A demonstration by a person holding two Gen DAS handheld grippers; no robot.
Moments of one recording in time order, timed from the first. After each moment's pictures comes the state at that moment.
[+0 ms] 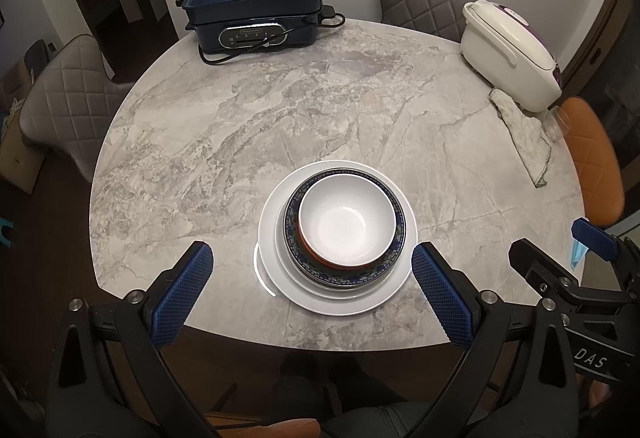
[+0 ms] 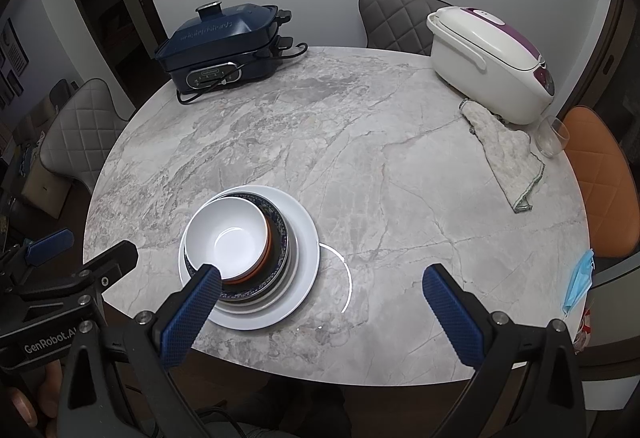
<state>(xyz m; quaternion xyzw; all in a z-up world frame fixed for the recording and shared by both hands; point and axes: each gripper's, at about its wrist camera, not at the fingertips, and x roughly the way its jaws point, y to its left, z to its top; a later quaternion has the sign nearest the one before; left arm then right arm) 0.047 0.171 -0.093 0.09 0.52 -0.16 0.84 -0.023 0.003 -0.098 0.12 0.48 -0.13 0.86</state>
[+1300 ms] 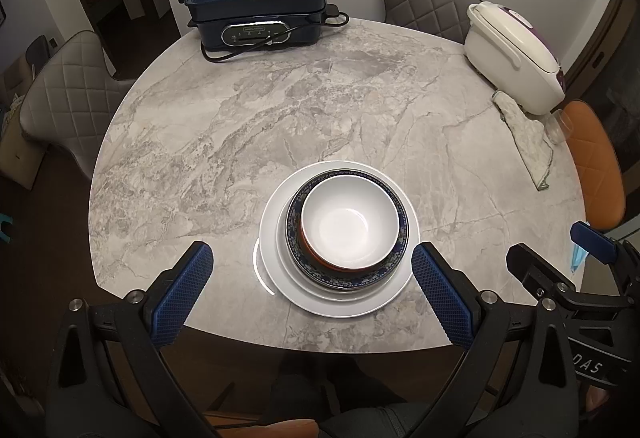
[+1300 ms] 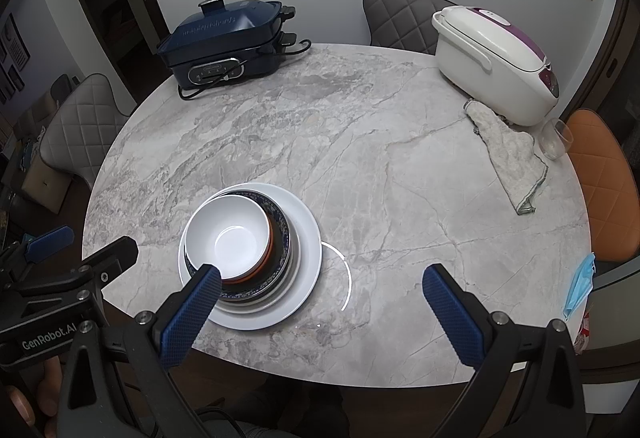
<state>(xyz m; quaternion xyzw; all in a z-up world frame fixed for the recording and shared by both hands) 0.053 0.173 -0.097 0.09 0.52 -0.16 0.84 -0.020 0.005 -0.098 0.11 0.48 -0.13 0.86</state>
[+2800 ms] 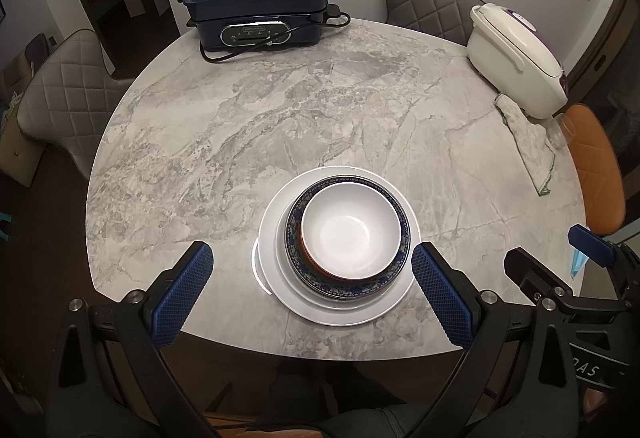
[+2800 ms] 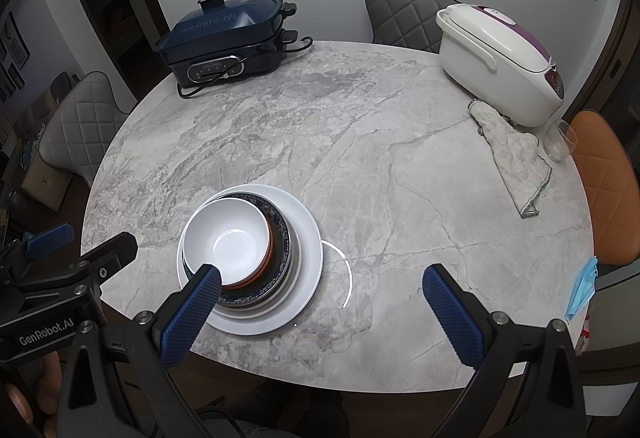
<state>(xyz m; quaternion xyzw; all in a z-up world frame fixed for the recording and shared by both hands) 0.058 0.174 -0.104 0.09 0.52 -0.15 0.84 -0.015 0.005 -0.099 0.11 0.48 -0.13 0.86</state>
